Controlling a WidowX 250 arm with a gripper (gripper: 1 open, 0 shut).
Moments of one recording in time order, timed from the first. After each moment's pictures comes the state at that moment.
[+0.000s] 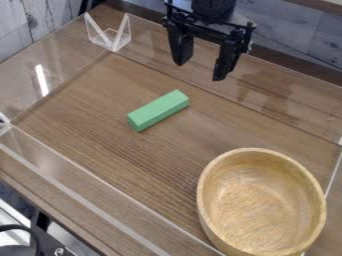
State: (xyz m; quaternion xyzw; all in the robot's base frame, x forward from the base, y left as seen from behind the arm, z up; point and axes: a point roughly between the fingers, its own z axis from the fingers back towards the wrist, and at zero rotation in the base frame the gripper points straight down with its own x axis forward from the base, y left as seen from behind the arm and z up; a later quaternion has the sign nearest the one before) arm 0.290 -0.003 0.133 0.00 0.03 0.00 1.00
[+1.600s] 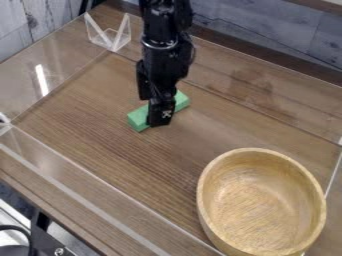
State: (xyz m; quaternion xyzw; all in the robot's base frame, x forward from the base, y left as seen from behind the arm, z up) arm 0.270 0.053 0.055 0.04 0.04 -0.33 0.94
